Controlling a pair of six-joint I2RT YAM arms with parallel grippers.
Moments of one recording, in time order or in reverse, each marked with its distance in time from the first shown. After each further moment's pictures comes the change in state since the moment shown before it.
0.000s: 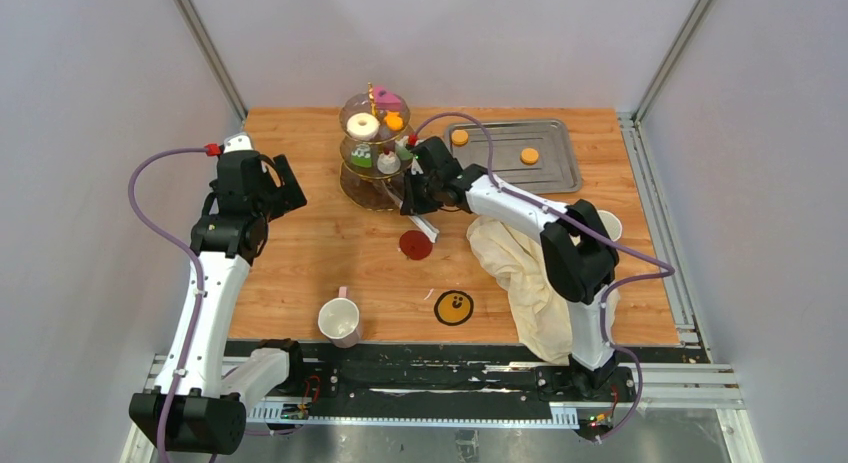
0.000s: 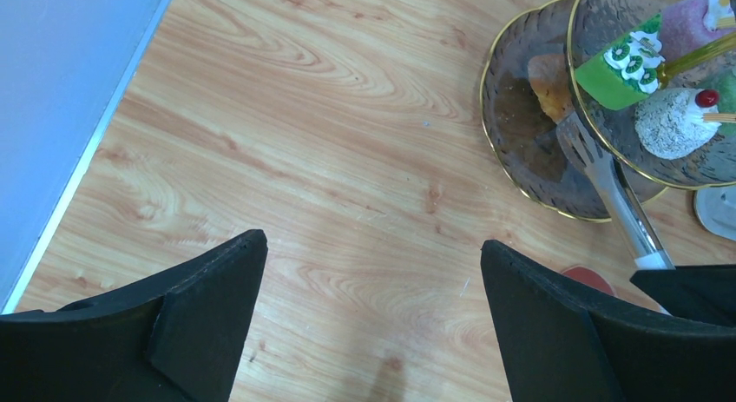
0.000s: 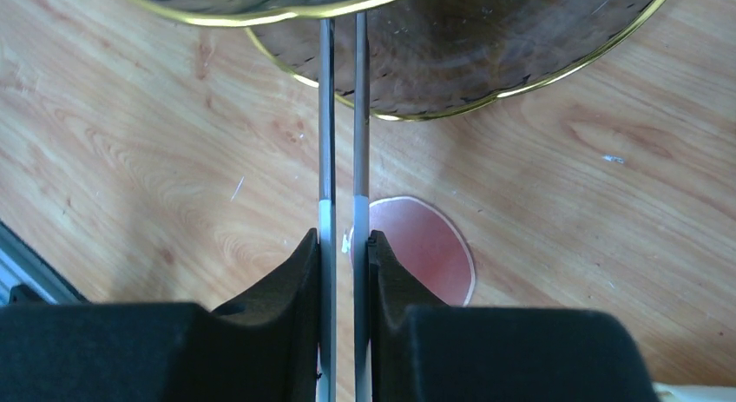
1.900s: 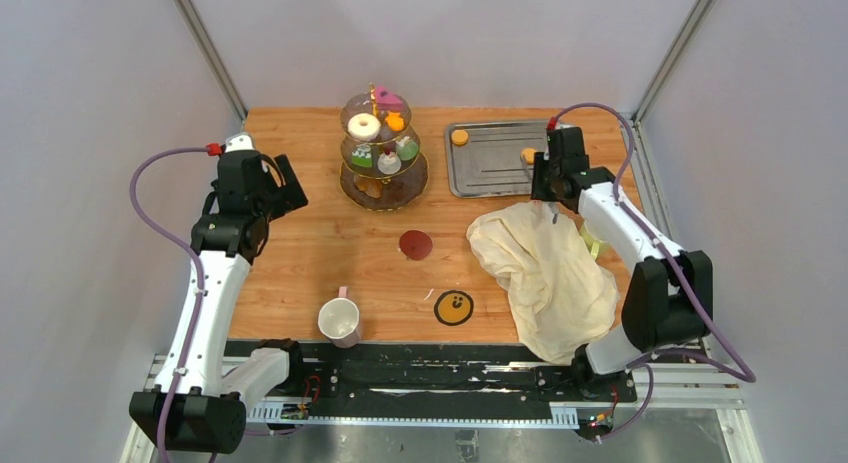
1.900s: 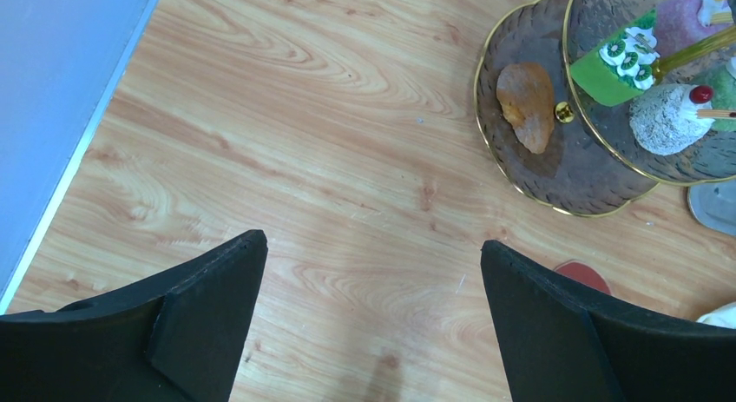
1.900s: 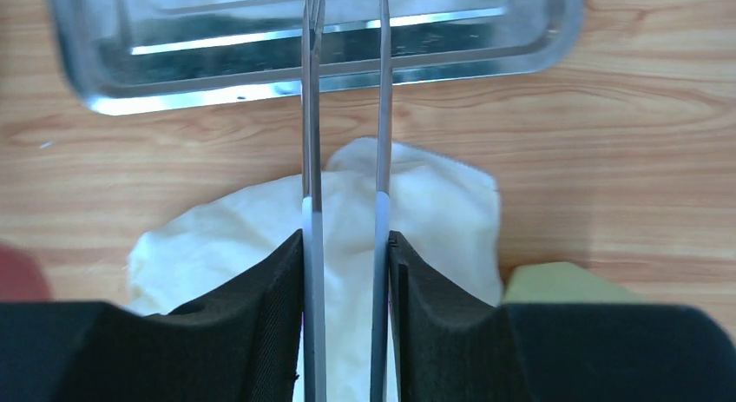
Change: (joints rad) left arm 0.000 0.003 0.000 0.001 0.016 -0.001; right arm -0.480 -0.488 -0.425 -0.066 0.287 -0.211
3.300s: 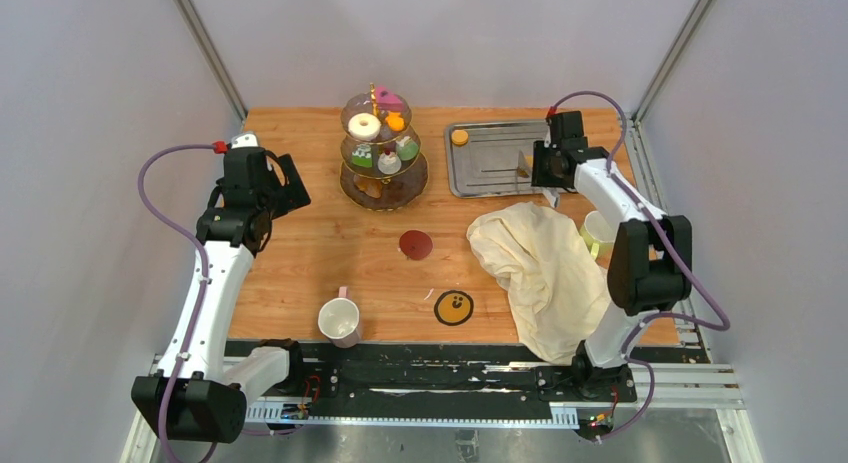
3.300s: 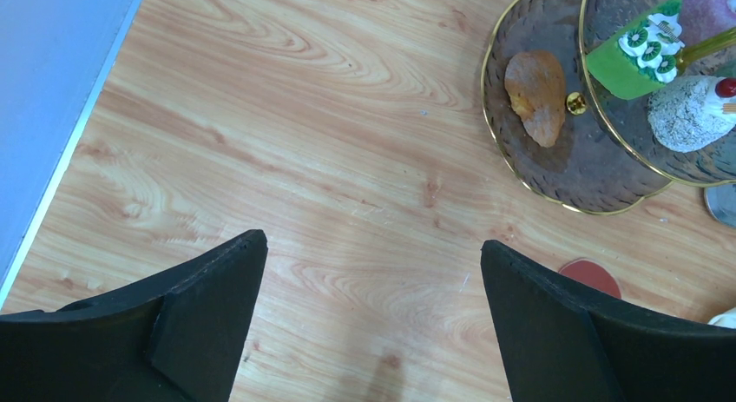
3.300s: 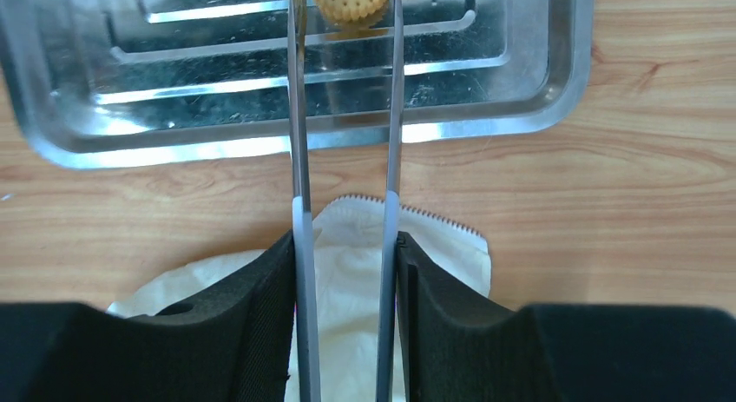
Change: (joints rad) left arm 0.000 0.053 0.000 0.008 0.006 -0.001; right arm -0.101 0.272 0.209 -0.032 -0.047 -0.060
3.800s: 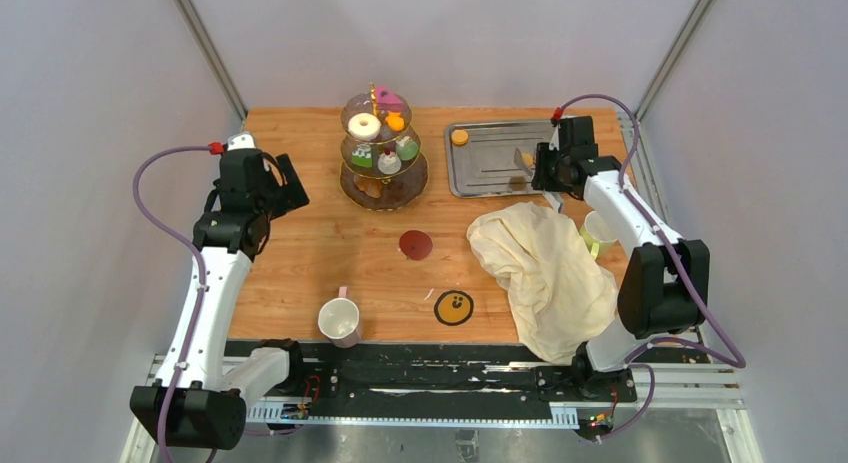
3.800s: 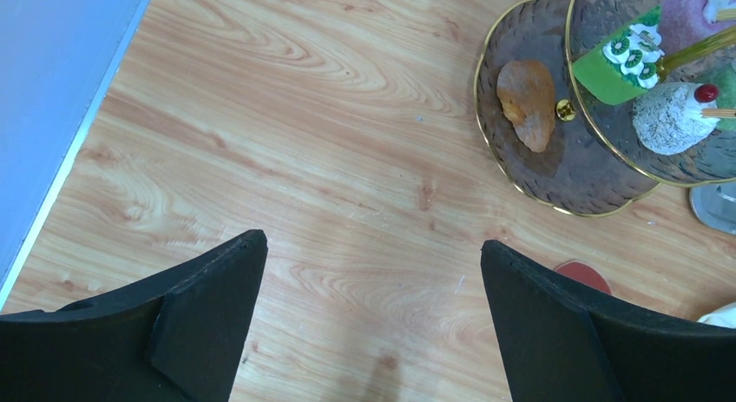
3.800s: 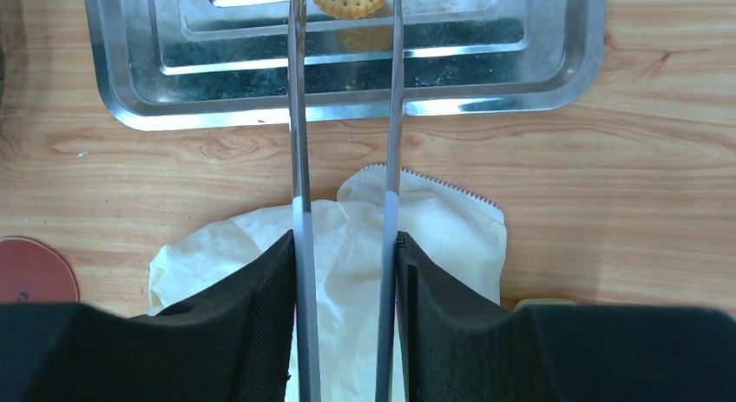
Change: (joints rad) left arm 0.000 -0.029 0.000 -0.001 0.001 -0.003; right arm 0.001 -0.180 -0.099 0.009 -0.074 0.012
